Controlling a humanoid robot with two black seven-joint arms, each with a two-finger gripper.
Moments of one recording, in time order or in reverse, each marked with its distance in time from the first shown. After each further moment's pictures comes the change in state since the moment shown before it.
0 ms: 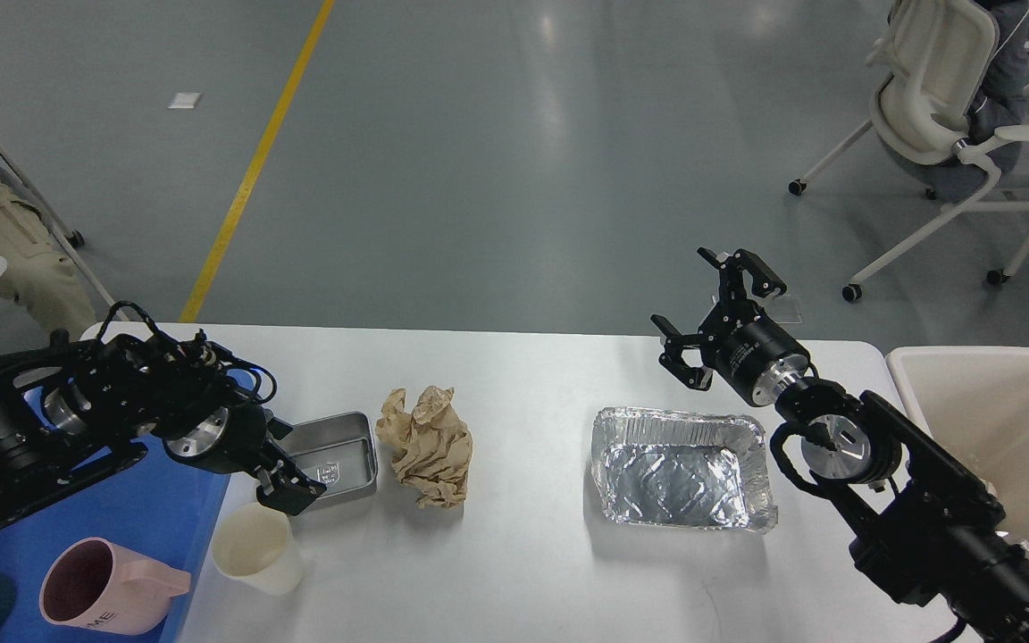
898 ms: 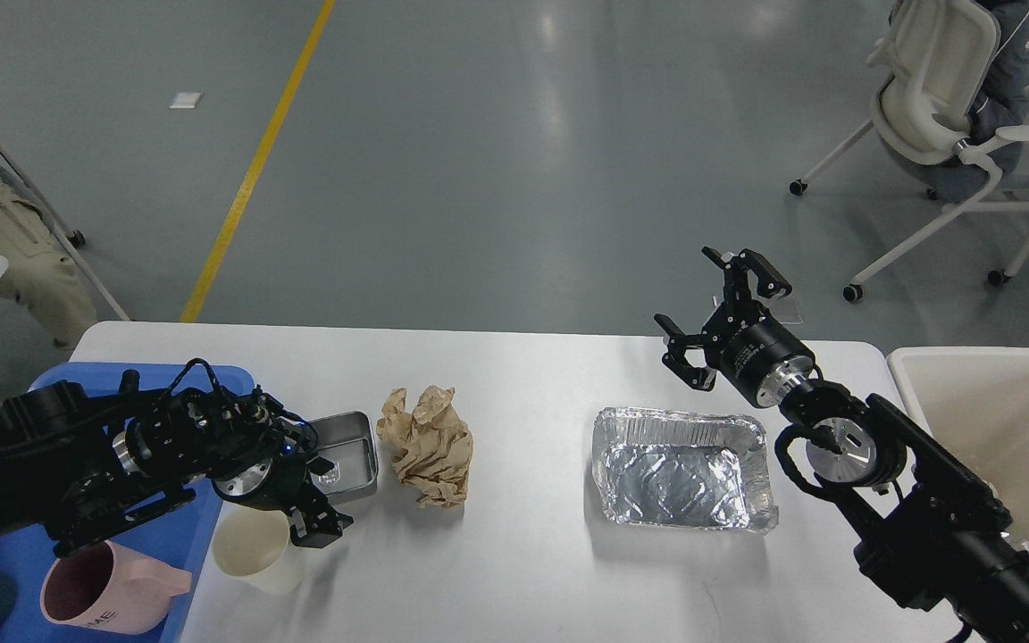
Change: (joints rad) left arm 0.041 -0.169 0.166 0.210 0.040 0.221 -0.001; right arm -0.017 -0.009 0.009 0.023 -0.001 0.004 0.005
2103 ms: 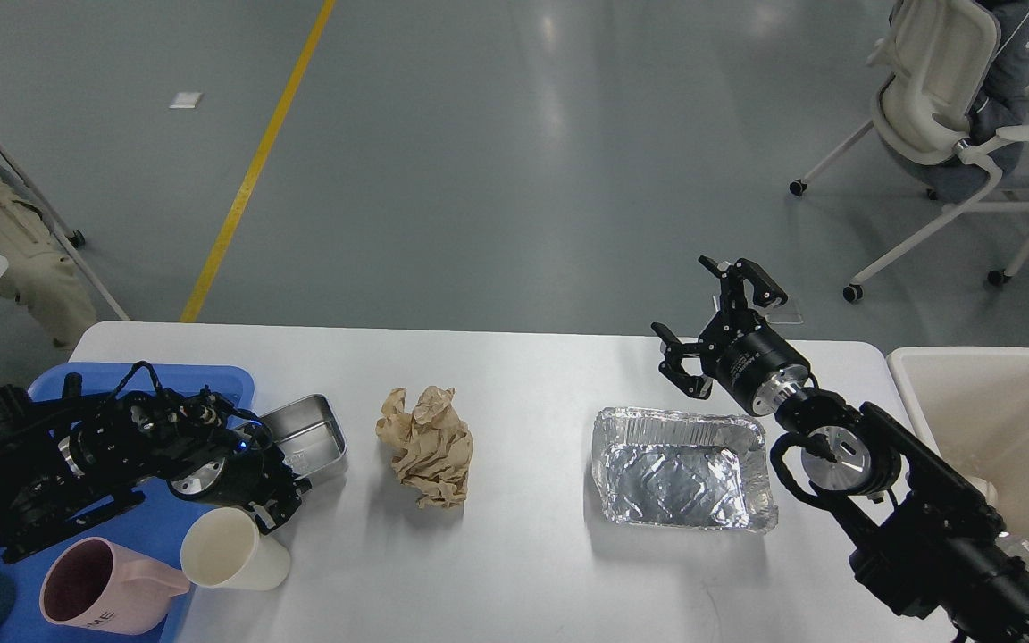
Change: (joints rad) left arm 0.012 0.101 0.005 0.025 -0.007 0.135 -0.005; right arm -0.007 0.024 -0.011 -0.011 -0.002 0.003 0.008
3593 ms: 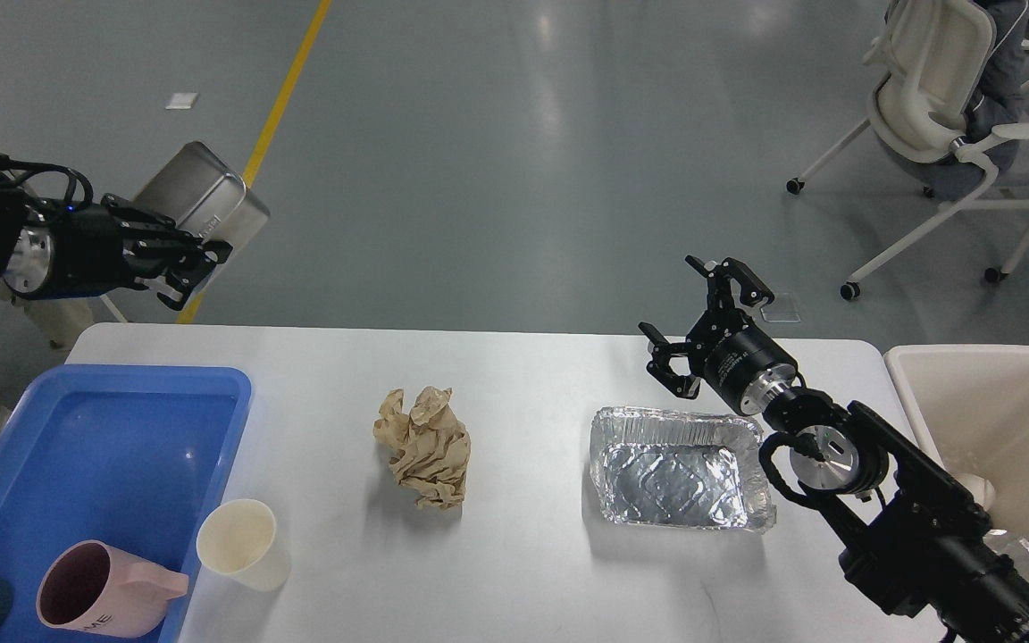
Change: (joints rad) left arm -0.238 0.498 -0.367 -0.425 -0.221 -0.176 0.012; right arm 0.004 0.005 -0.006 0.002 0.000 -0.003 0.000
